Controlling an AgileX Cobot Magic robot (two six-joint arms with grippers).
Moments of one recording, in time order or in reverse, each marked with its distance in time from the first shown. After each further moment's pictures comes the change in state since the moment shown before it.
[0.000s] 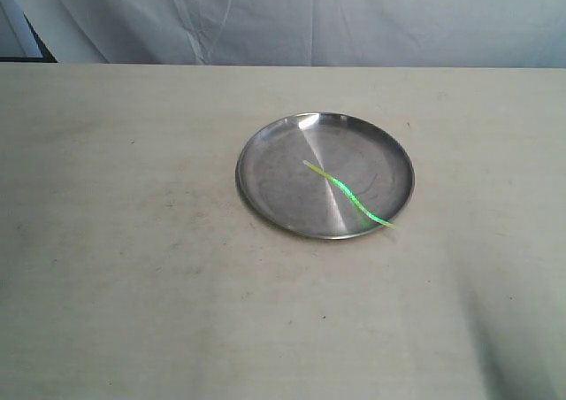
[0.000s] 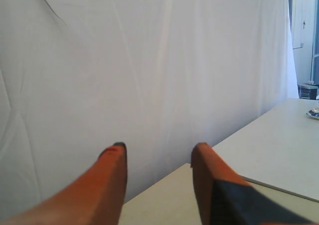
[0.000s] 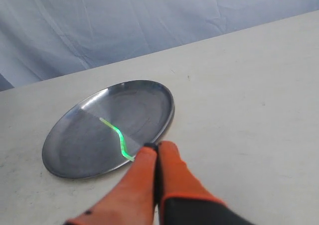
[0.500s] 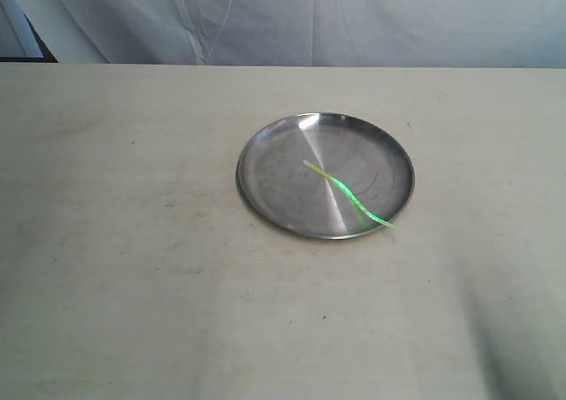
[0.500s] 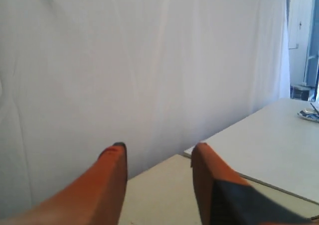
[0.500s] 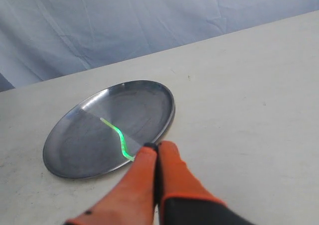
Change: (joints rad) left arm 0.018 -0.010 0.033 -0.005 -0.020 -0.042; right arm 0.000 0.000 0.000 0.002 0.000 0.000
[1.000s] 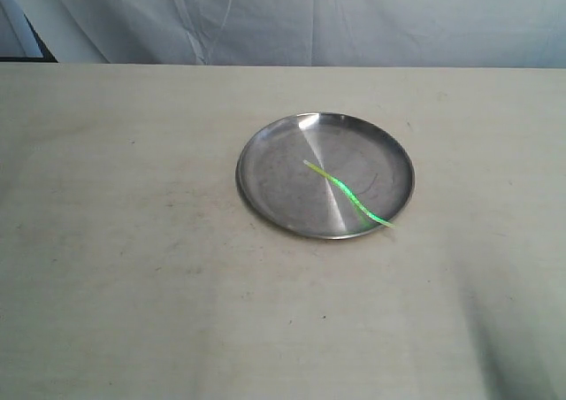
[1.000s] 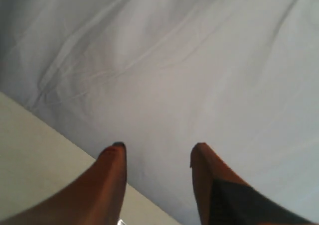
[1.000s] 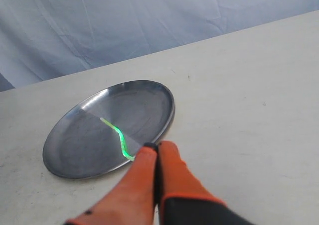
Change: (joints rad) left arm 0.262 -0.244 0.494 -0.740 0.345 -0.051; right arm 0.000 0.000 0.000 0.000 0.000 0.000
